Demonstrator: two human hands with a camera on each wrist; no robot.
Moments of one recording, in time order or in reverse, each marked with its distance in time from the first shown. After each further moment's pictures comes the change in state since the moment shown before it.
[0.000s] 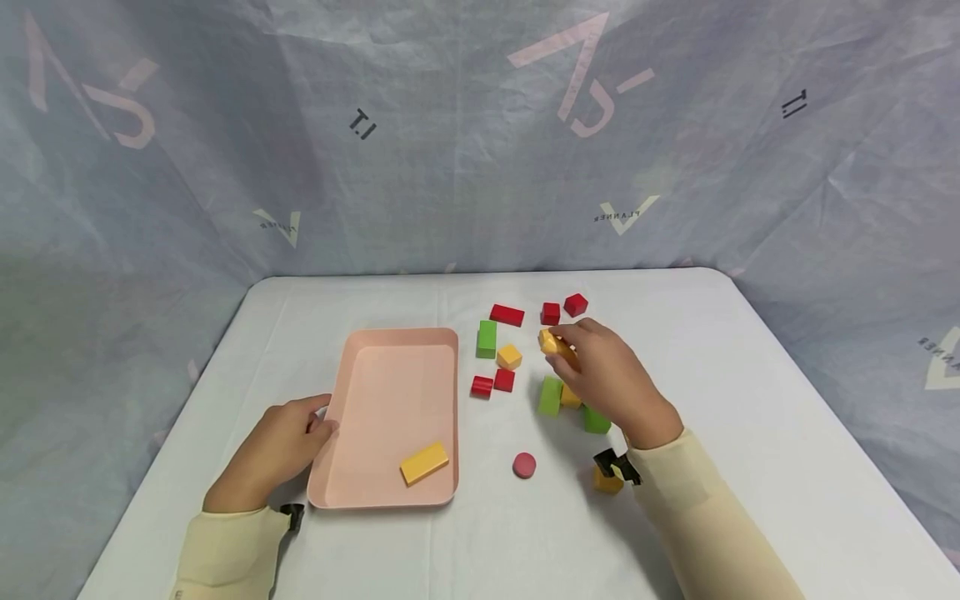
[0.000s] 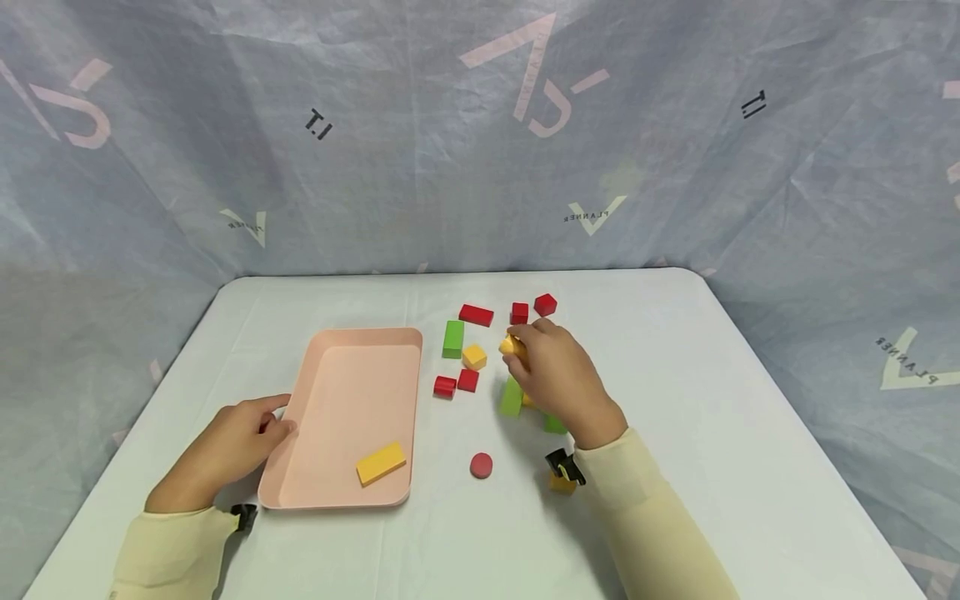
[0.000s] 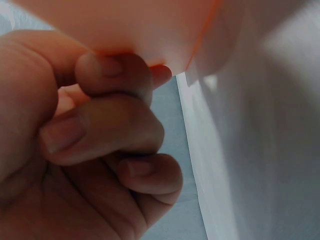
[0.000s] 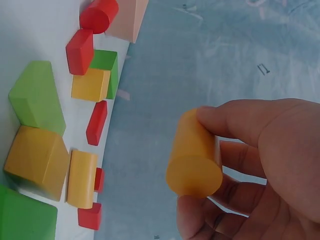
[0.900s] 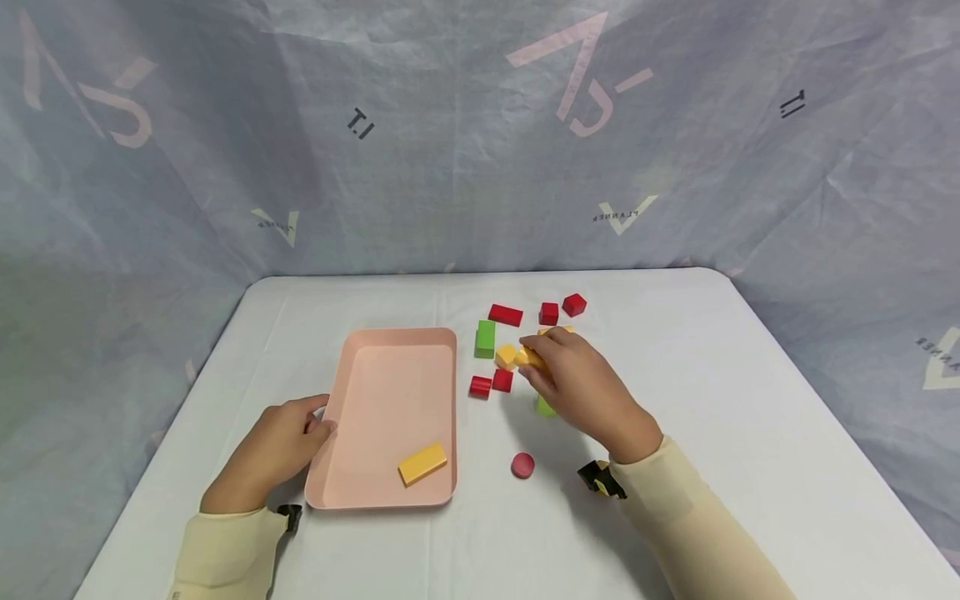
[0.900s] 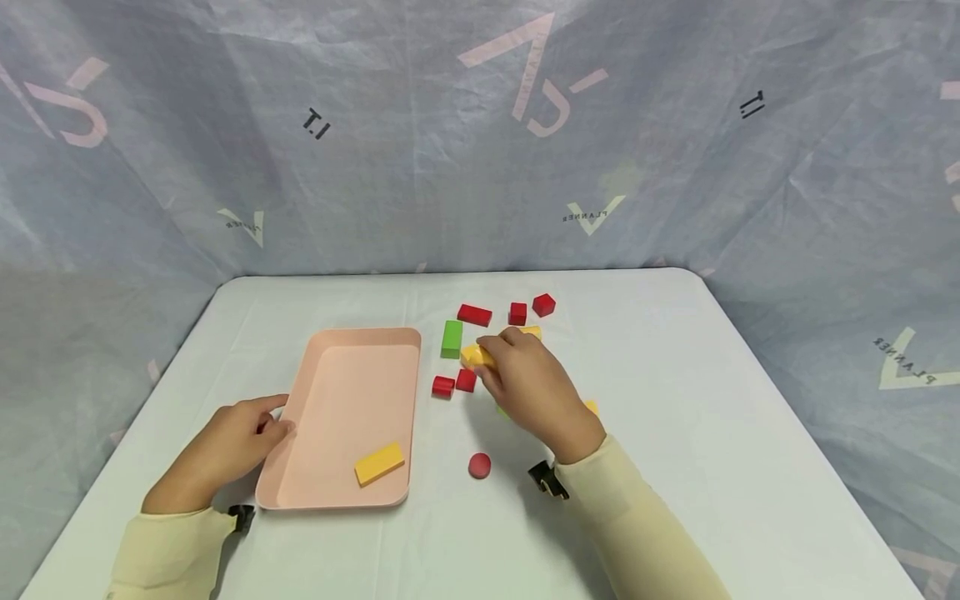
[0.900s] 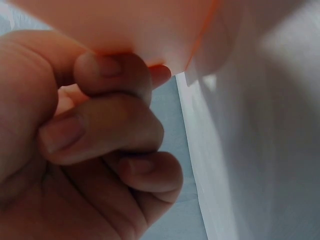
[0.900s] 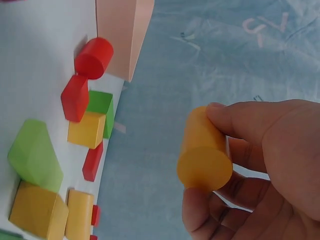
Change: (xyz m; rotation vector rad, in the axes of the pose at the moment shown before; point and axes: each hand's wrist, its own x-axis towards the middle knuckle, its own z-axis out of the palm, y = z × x) left_hand 0.001 0.000 0.000 -0.001 -0.006 0.001; right_hand -0.004 -0.025 0.010 -0.001 0.025 -0.175
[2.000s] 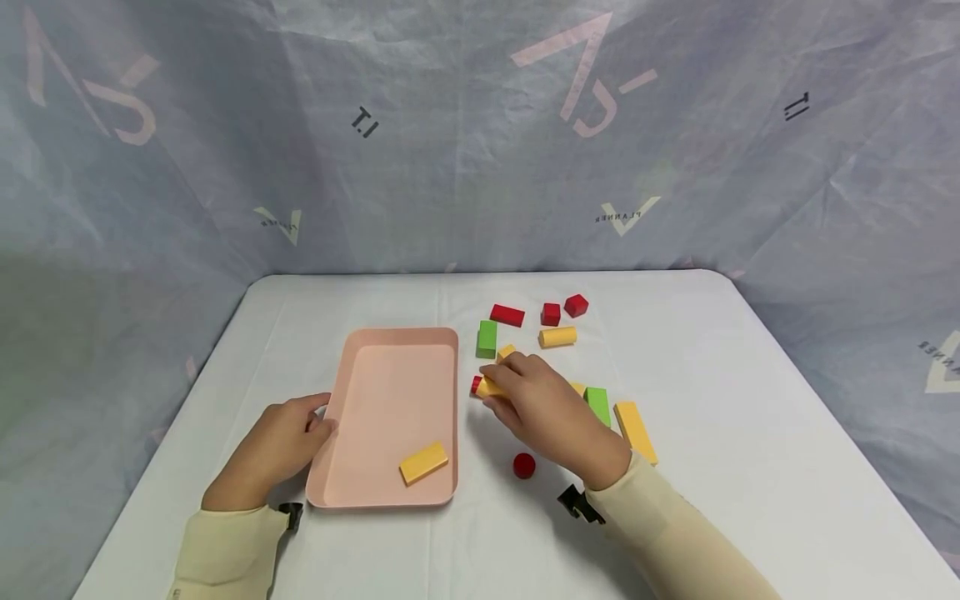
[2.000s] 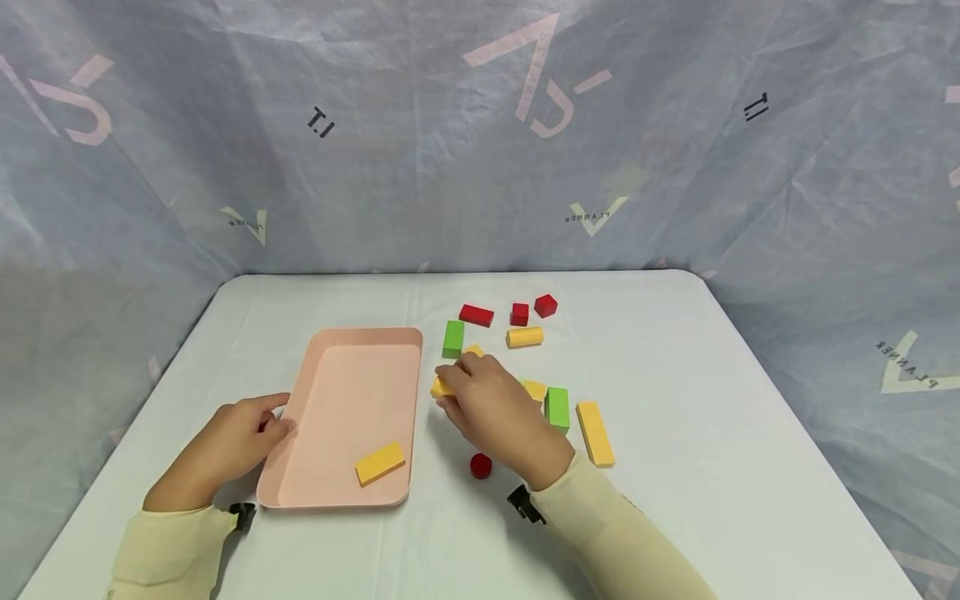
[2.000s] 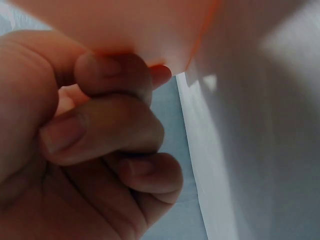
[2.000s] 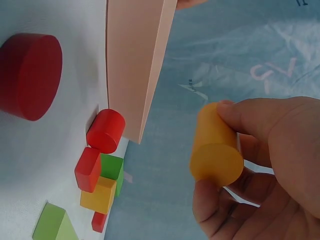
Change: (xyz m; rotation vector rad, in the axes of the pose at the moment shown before) left_hand 0.000 0.000 0.000 0.001 -0.001 -0.006; right_hand -0.002 -0.038 0.023 0.006 -0.009 -0.184
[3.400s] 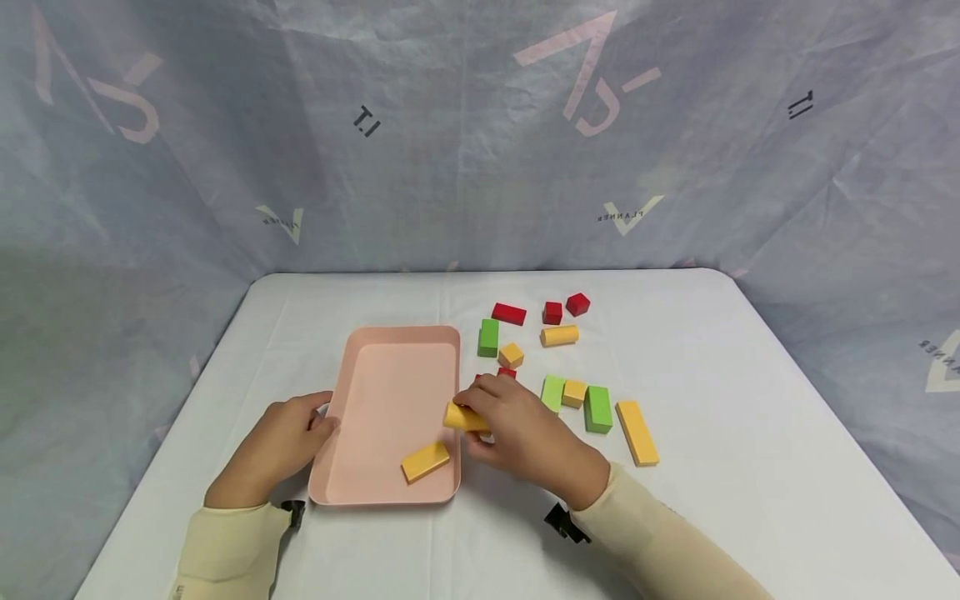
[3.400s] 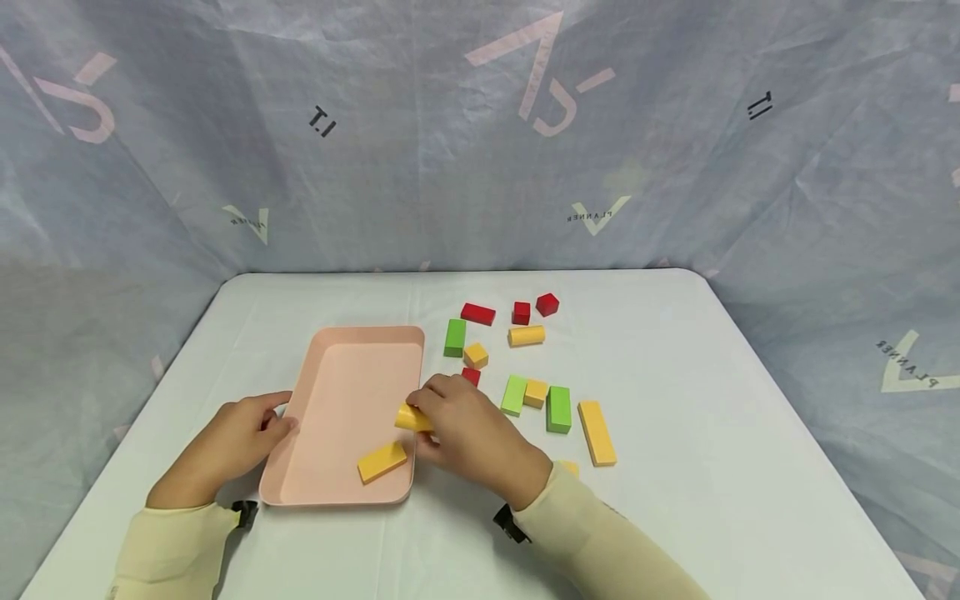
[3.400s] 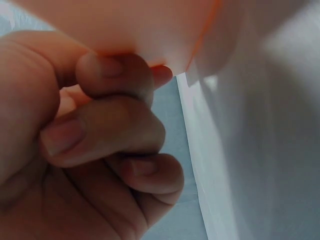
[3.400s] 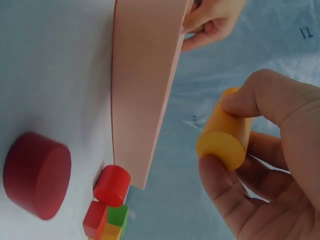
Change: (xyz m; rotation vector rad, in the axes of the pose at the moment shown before) left_hand 0.000 0.000 -0.001 -0.004 0.006 0.012; right_hand 0.005 -0.029 0.016 0.093 -0.024 -0.103
